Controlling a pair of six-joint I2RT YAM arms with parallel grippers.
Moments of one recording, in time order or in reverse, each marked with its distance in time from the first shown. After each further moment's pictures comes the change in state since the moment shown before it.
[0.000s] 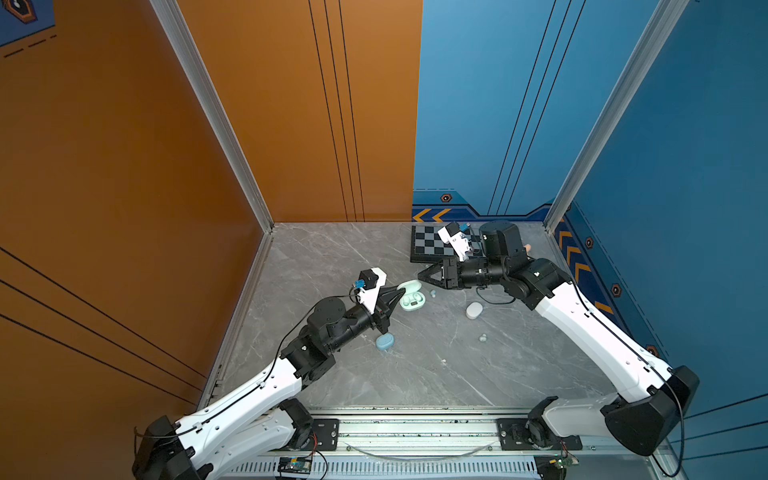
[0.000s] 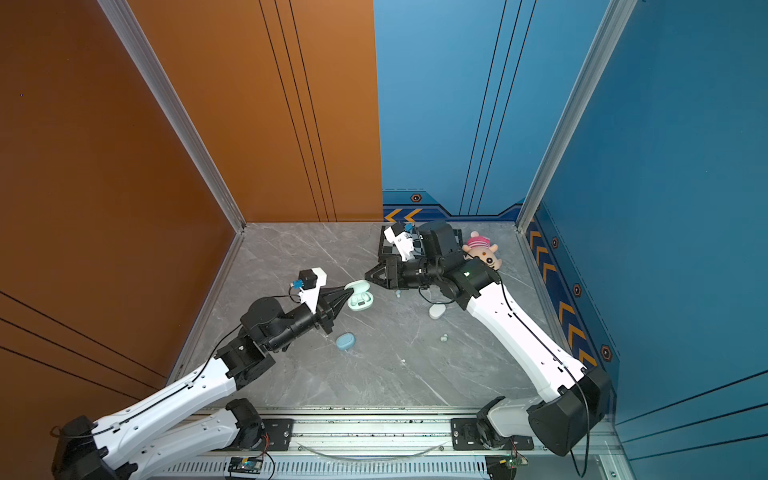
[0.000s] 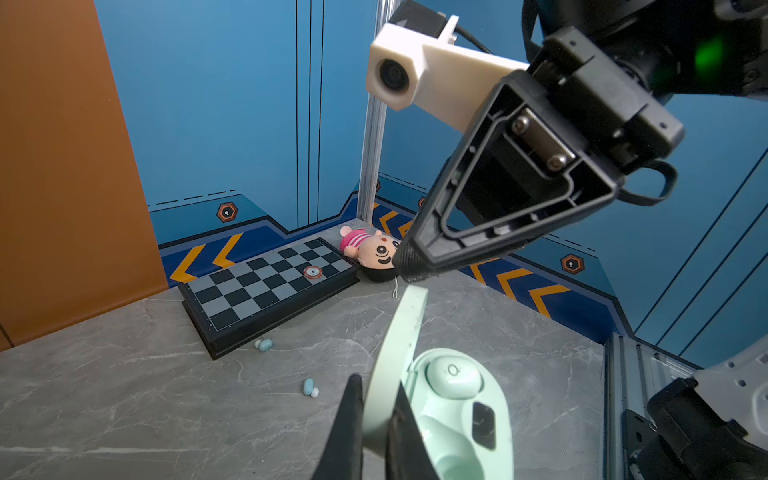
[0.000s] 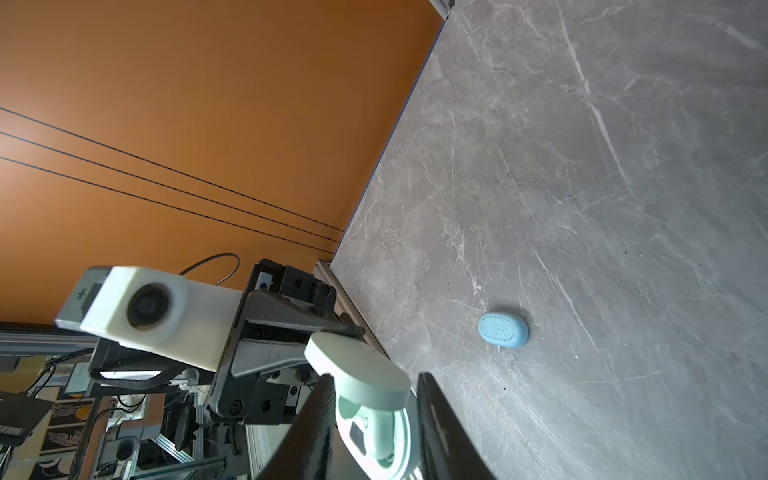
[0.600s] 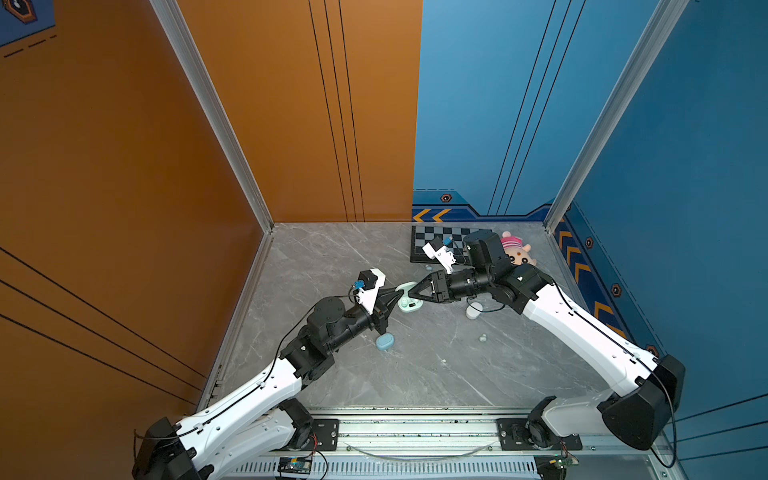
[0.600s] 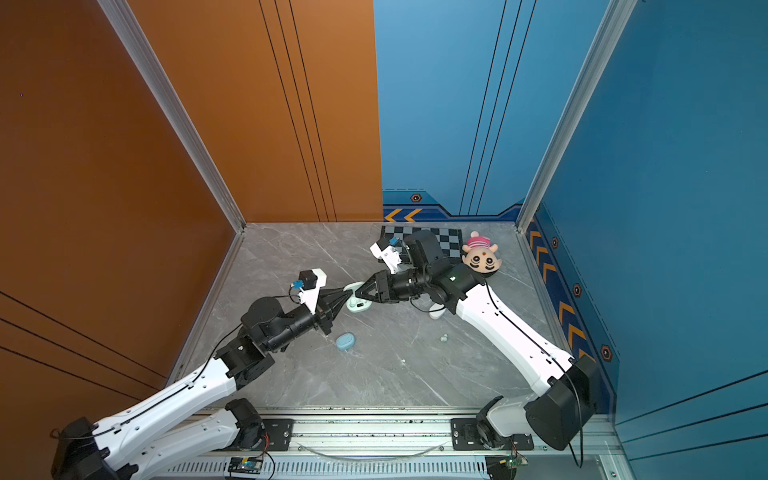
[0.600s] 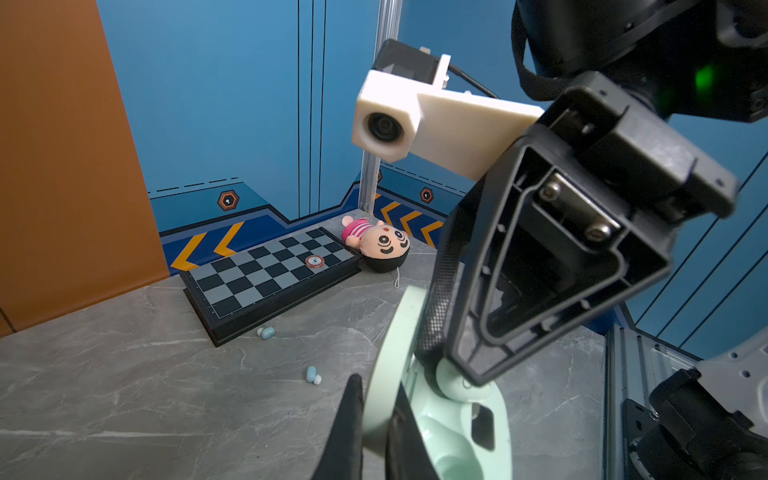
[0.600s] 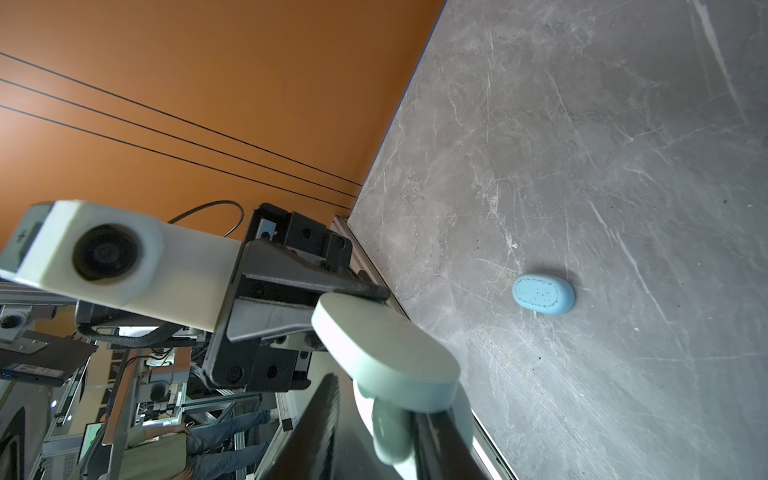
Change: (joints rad) left arm 0.021 -0.002 -0.012 -0.017 0.022 -0.003; right arm 0.072 0.043 -0.066 0.016 -0.089 0.008
